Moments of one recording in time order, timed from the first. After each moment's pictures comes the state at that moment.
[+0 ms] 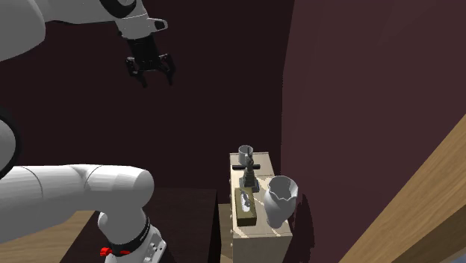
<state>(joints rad) -0.02 -0.77 -0.06 -2.27 -0.12 1.60 -0.09</state>
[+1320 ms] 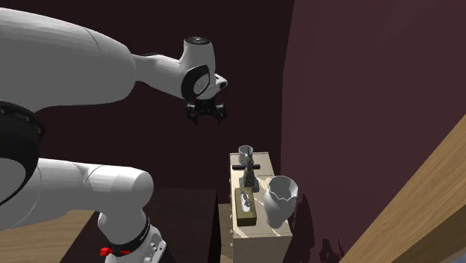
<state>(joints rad) -0.06 -0.69 -0.54 -2.62 -0.22 2.20 -0.47</state>
